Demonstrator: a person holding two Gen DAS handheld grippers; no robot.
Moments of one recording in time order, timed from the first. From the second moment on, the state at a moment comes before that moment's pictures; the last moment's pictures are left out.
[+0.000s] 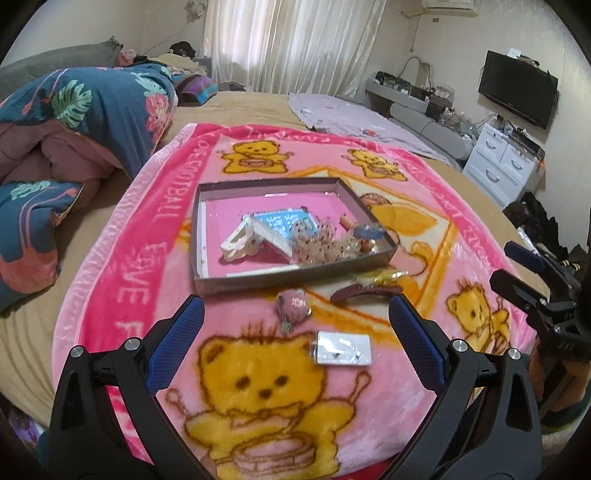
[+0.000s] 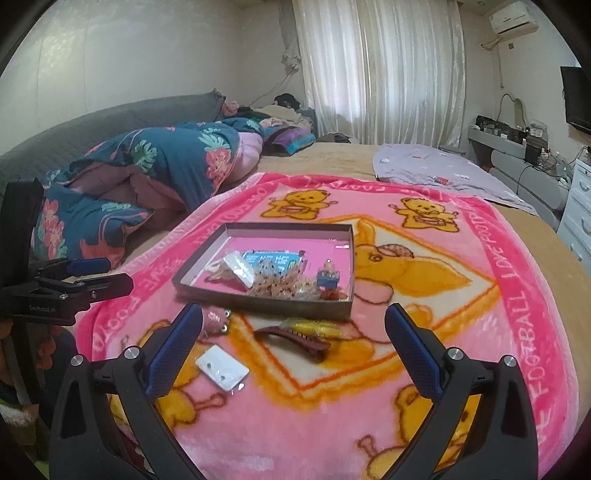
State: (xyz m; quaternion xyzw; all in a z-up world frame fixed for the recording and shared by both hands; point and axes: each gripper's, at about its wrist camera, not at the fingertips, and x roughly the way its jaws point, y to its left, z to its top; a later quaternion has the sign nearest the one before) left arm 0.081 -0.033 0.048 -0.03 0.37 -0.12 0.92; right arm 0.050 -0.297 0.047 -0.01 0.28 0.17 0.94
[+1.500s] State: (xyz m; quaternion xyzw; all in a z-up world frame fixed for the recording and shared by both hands) left arm 0.099 -0.116 -0.073 0.03 0.45 -0.16 0.88; right arm 0.158 -0.298 -0.055 0.09 0.44 0.15 0.88
